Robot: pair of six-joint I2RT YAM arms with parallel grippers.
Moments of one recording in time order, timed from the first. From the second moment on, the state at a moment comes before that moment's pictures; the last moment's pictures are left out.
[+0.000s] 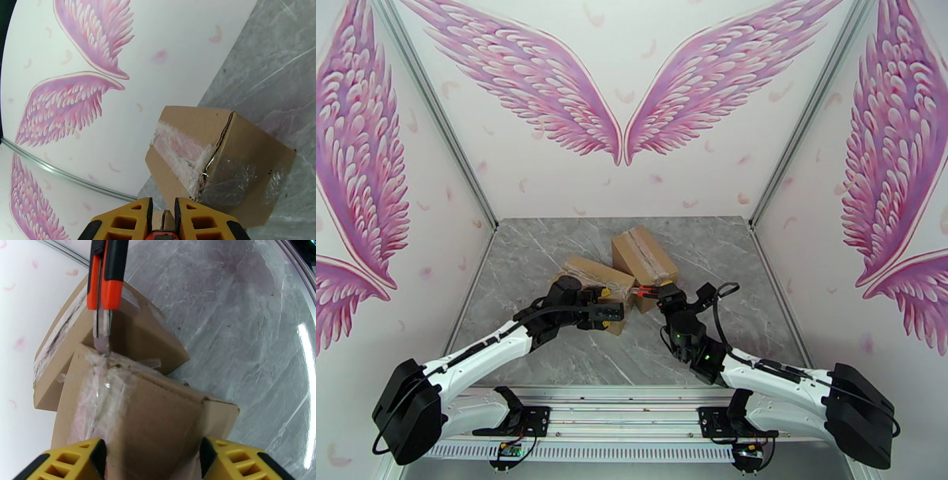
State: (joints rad) left arm -0.67 1.22 0.74 -0.12 0.23 0.95; right arm 0.92 1.10 0.46 0.51 0.84 1.23
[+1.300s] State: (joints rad) left arm -0.83 0.97 0.74 -0.27 0.13 0.68; right arm 0.72 0.86 0.55 -0.01 0.31 1.30
